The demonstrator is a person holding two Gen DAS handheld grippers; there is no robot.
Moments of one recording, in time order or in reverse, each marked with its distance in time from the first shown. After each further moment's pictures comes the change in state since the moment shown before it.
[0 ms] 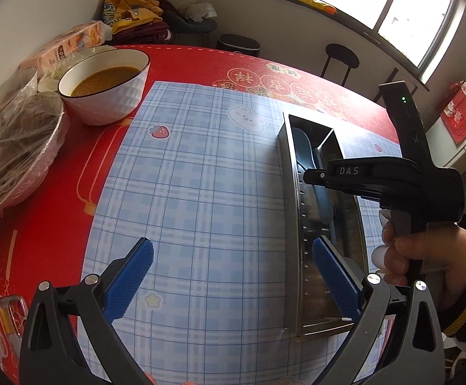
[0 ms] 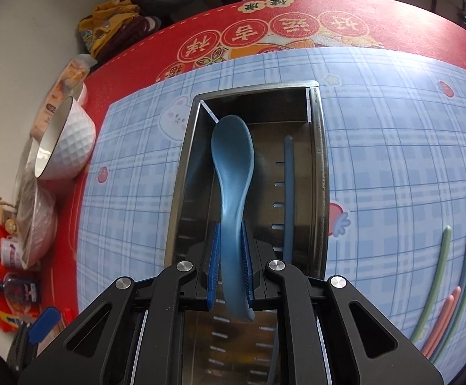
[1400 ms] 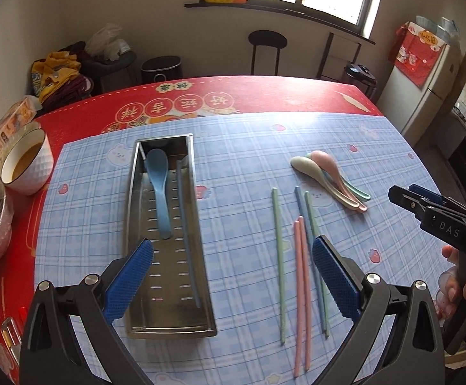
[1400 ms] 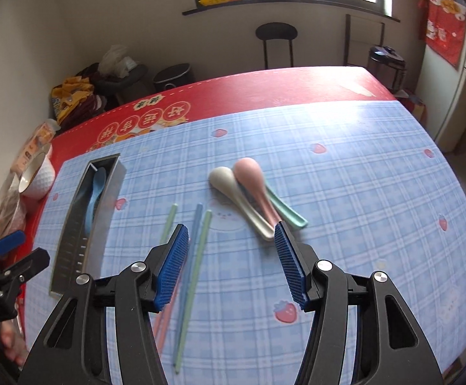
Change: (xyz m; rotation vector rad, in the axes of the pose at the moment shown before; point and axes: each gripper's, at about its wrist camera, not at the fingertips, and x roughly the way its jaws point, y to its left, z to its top) left arm -0.023 -0.204 -0.015 0.307 -0.029 -0.063; right arm -0.223 -0.213 -0.116 0.068 -0.374 -0.228
